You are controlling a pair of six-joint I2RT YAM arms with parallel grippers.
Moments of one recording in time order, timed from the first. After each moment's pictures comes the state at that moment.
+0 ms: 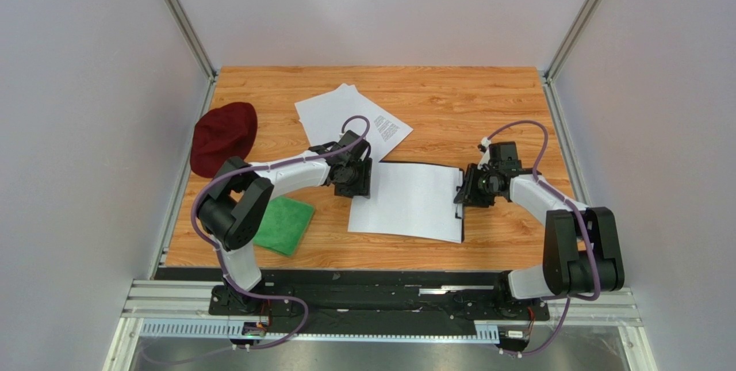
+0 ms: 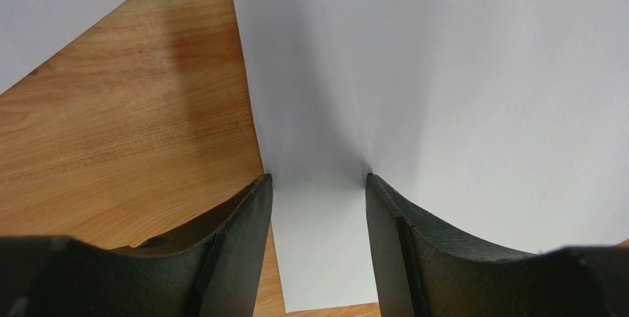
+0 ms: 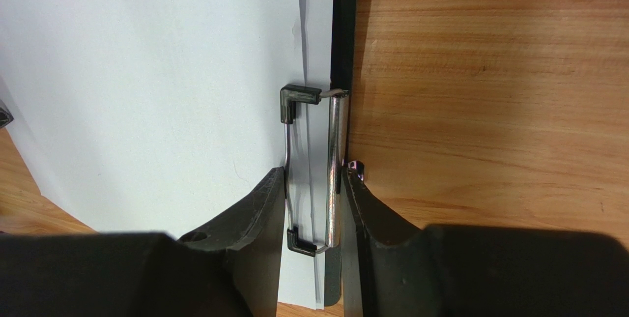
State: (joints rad) left arm -0.68 1.79 1.09 -0.40 0.01 -0.59; right arm 0.08 1.41 0.69 -0.37 -0.30 0.31
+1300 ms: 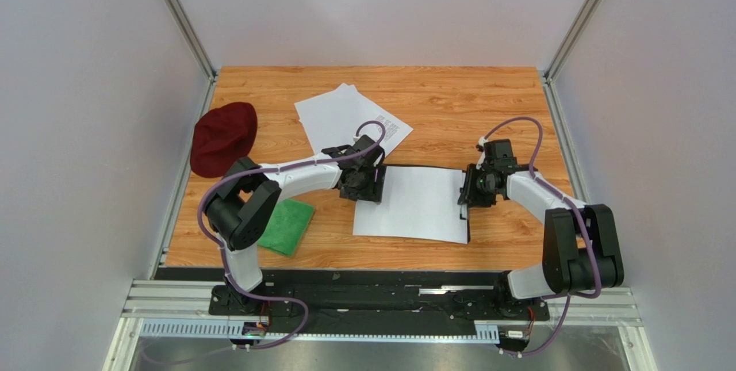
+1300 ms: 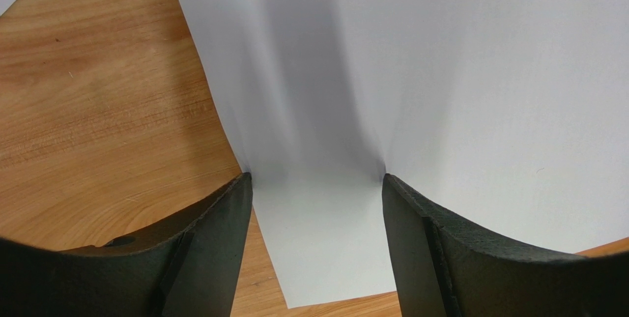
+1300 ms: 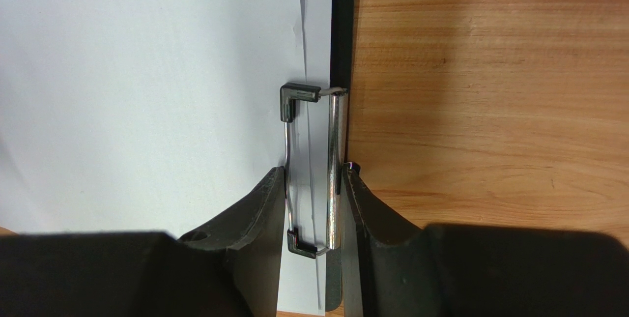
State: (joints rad) left arm -0.77 1.82 1.16 -0.46 -0.03 -0.58; right arm 0.11 1.43 0.72 -0.43 -0.19 0.30
